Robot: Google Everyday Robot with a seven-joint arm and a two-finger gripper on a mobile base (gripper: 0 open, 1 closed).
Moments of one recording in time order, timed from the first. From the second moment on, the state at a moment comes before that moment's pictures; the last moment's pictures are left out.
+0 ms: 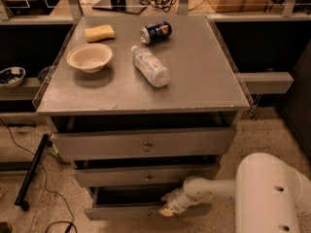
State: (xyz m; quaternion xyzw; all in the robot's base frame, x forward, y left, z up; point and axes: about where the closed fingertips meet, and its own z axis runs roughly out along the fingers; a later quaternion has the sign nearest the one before) arm 0.485 -0.045 0.203 -0.53 0.80 0.25 0.15
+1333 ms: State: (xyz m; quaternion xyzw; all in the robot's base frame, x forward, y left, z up) arm 0.482 -0.047 0.203 -0.53 0.80 0.25 0.15
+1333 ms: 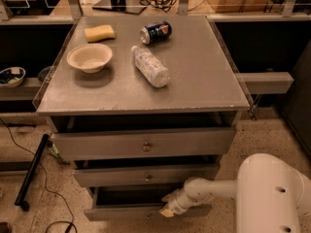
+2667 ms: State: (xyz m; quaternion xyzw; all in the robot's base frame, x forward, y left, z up) arm 0.482 -0.047 0.203 -0.53 0.80 0.25 0.15
